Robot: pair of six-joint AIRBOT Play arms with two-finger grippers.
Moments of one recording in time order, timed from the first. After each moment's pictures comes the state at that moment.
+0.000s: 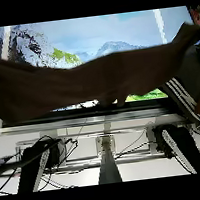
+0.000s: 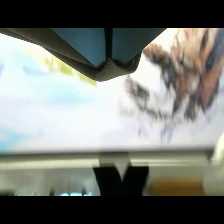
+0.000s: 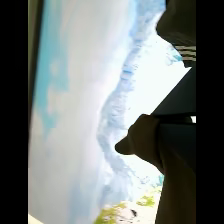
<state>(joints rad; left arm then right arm) 0.08 -0.47 1.23 1.48 -1.09 -1.44 -0.06 -0.60 1.33 -1.31 1.28 1.38</state>
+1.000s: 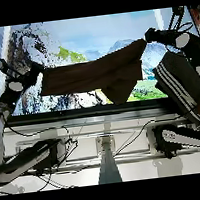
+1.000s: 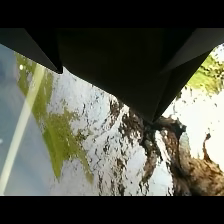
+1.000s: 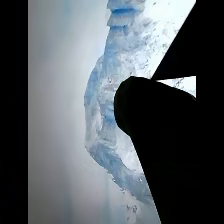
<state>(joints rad) 0.08 -1.18 0.67 0.83 -0.19 -1.50 -0.06 -1.30 1.12 -1.24 0.51 1.38</state>
